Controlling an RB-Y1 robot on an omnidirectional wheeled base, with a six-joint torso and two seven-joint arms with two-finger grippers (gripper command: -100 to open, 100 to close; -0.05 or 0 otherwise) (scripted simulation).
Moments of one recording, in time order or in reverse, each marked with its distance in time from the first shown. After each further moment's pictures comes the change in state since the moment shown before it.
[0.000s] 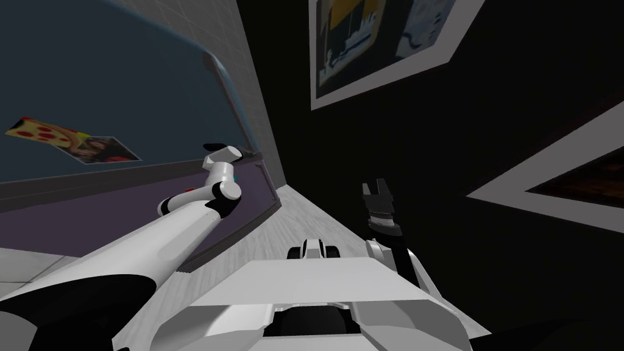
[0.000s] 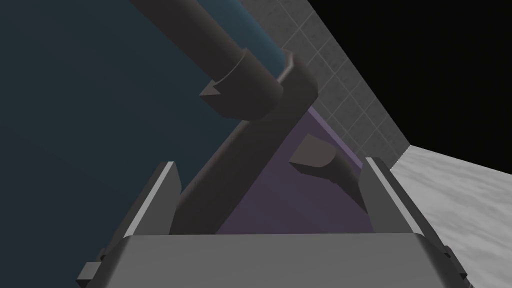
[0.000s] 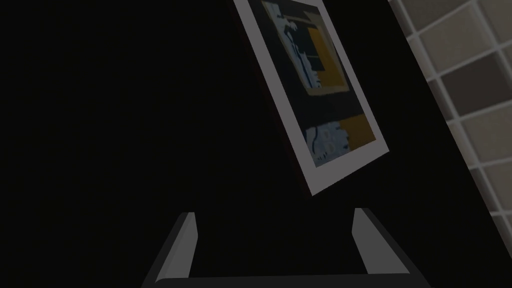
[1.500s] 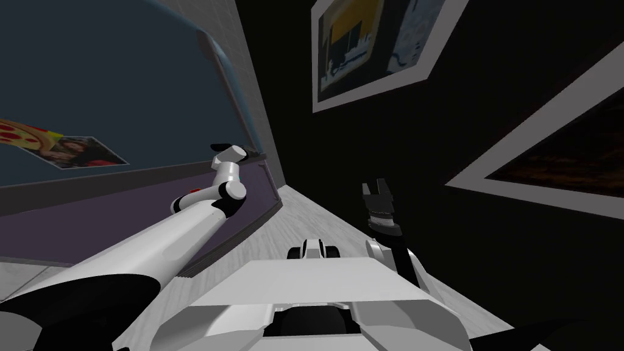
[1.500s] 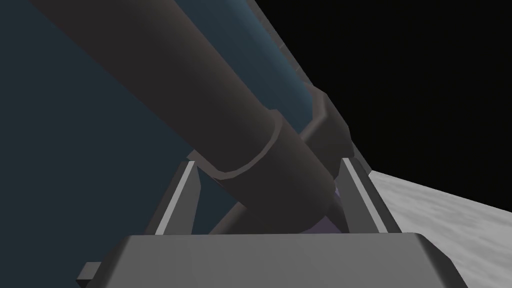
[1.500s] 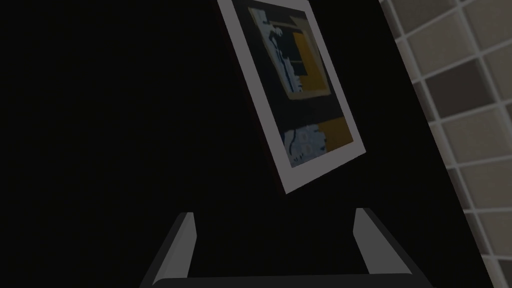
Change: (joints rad) left arm -0.011 -0.058 0.010 -0.032 0.058 0.021 0.007; right arm -0.001 0.000 0.000 0.000 0.000 0.000 0.000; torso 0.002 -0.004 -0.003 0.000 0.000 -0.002
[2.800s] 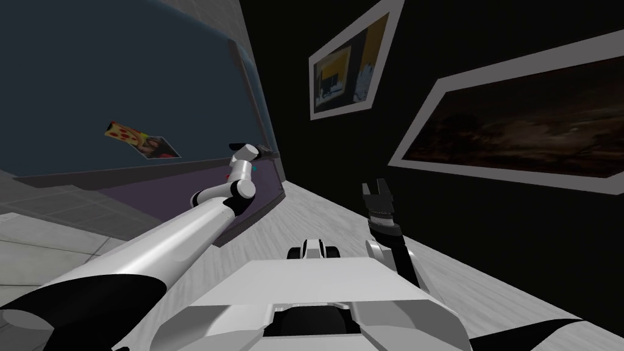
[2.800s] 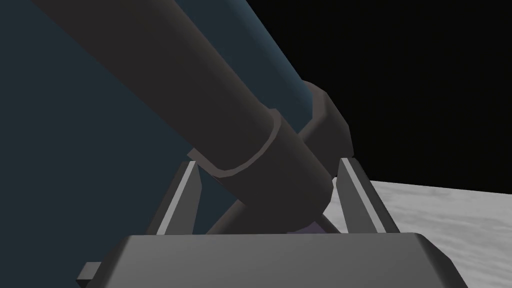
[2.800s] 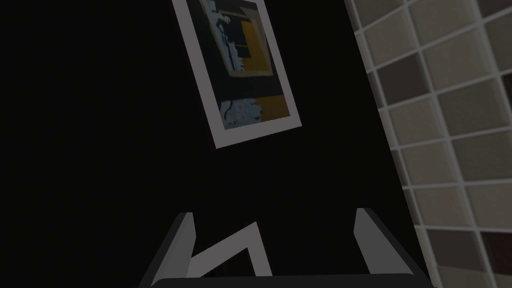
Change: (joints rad) left arm -0.057 -0.106 -0.052 0.014 0.091 0.019 -0.067; right arm 0.000 0.000 0.000 0.000 0.000 0.000 0.000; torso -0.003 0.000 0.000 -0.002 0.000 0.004
